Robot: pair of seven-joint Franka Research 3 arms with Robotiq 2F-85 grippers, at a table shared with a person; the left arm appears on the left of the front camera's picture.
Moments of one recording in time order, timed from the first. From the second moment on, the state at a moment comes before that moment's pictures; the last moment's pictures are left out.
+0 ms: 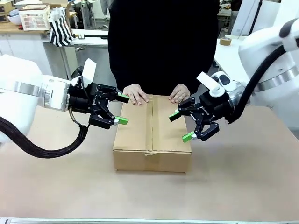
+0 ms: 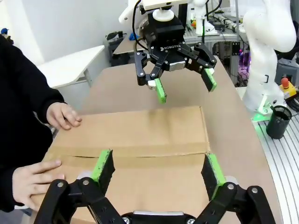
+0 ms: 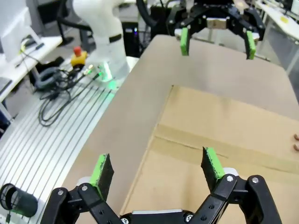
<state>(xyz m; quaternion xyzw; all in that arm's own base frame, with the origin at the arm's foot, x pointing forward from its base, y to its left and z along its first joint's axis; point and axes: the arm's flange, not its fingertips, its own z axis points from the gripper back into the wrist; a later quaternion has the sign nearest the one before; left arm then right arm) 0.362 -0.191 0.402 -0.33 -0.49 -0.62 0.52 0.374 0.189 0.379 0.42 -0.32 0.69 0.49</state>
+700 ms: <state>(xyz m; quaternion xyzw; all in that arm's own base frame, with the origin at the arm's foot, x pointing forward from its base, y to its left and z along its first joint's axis) 0.361 -0.211 0.373 -0.28 -0.48 -0.67 0.49 0.413 0.183 0.316 0.35 -0.40 0.57 0.63</state>
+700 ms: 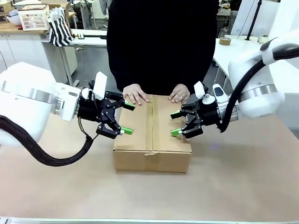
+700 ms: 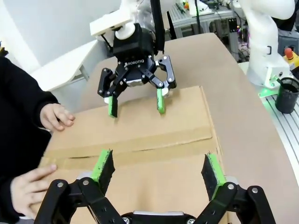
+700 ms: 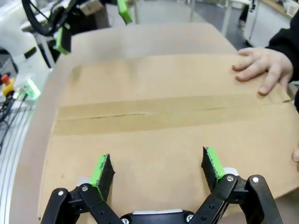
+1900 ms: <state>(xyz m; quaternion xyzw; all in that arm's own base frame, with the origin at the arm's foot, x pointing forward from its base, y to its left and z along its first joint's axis) 0.399 -0.203 0.310 -0.34 -0.46 -0.60 0.56 0.408 0.199 0.307 0.39 -0.38 0.58 0.60</state>
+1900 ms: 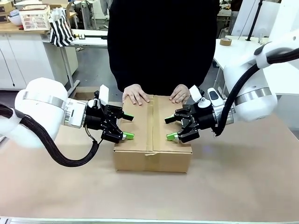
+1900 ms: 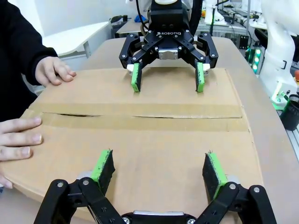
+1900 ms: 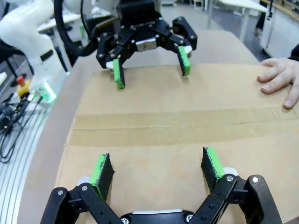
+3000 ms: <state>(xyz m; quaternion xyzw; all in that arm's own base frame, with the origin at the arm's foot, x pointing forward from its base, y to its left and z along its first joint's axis) 0.399 -0.203 0.310 -0.34 -0.46 -0.60 0.56 0.408 0.199 0.307 0.39 -0.38 0.58 0.60</state>
